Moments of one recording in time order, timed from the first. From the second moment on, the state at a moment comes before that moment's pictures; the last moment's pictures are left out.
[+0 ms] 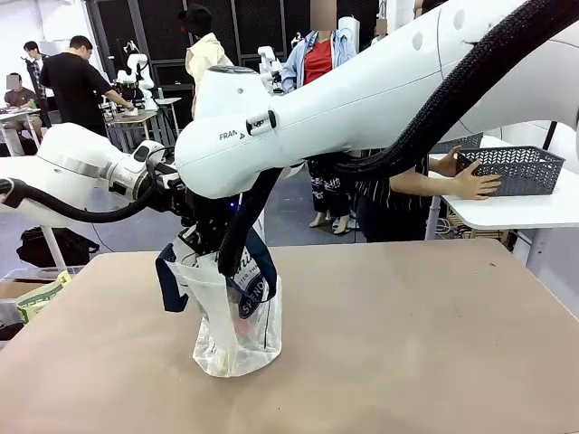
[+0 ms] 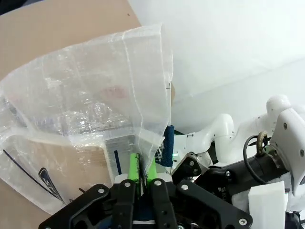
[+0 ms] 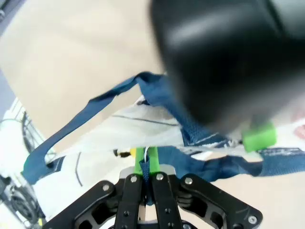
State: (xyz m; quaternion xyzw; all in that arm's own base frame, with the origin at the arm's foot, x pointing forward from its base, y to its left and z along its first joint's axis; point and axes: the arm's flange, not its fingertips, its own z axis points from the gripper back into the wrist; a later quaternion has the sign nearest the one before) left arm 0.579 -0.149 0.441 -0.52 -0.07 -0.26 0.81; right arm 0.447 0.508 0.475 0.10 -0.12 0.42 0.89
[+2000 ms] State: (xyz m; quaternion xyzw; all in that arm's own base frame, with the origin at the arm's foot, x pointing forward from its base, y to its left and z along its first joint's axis) left arm 0.586 -0.154 0.439 -0.55 -0.04 -0.29 0.78; right arm 0.450 0.514 0.480 0.11 -0.13 0.42 0.89
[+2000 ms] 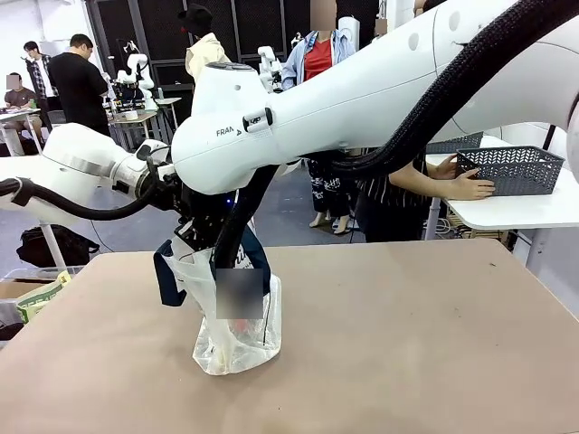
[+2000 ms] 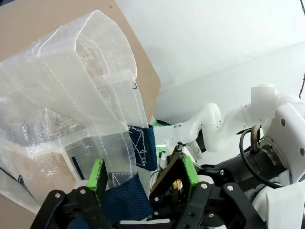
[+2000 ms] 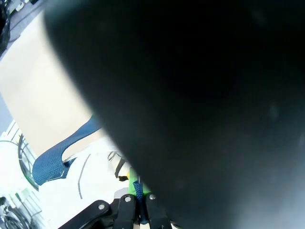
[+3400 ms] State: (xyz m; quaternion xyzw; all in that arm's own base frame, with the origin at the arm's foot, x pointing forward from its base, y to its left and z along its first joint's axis) left arm 0.601 -0.185 0.433 -0.50 0.02 -0.27 0.82; right arm 0.455 0.525 0.475 0.11 -0.12 0.42 0.89
